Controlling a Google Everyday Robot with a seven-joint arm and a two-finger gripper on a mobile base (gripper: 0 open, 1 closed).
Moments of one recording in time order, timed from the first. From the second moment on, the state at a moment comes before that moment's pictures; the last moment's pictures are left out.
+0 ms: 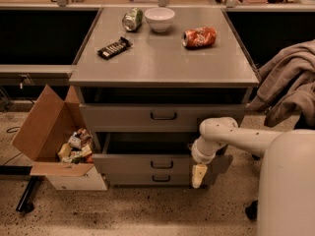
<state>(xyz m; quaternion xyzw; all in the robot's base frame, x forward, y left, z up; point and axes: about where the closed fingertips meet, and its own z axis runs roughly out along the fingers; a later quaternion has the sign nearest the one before) 0.595 -0.171 0.418 -0.69 0.71 0.07 0.10</state>
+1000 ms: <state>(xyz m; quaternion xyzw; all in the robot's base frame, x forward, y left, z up) 0.543 -0.179 0.407 -0.72 0.69 0.10 0.03</state>
